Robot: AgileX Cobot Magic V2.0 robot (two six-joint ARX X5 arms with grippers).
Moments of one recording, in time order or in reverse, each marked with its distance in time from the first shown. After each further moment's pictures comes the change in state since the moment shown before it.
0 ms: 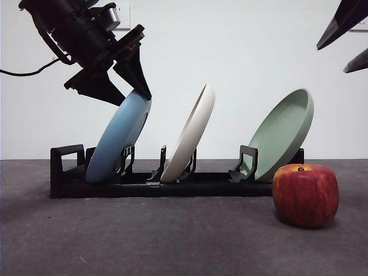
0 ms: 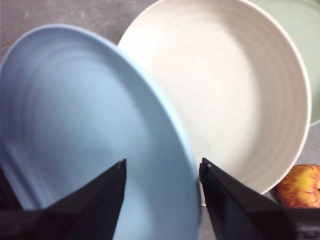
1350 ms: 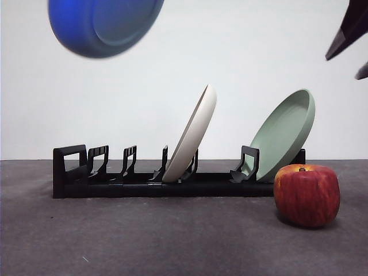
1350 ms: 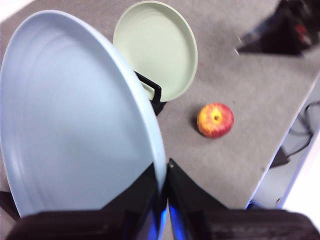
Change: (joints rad) left arm -0.377 -0.368 0.341 -0.639 -0.284 0.219; right arm 0.000 0.000 0.000 -0.026 0.113 -0.026
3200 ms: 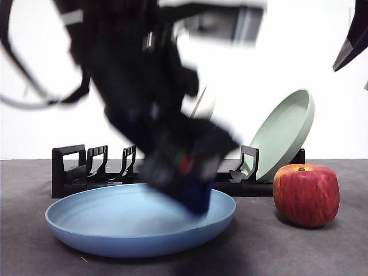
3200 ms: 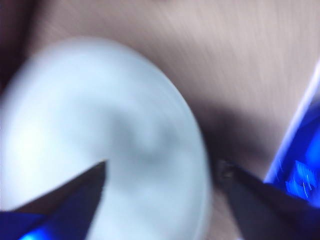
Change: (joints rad) left arm -0.451 0.240 -0.718 0.631 -0.512 -0.075; right arm 0.020 0.000 0.000 -0.082 0.017 0.000
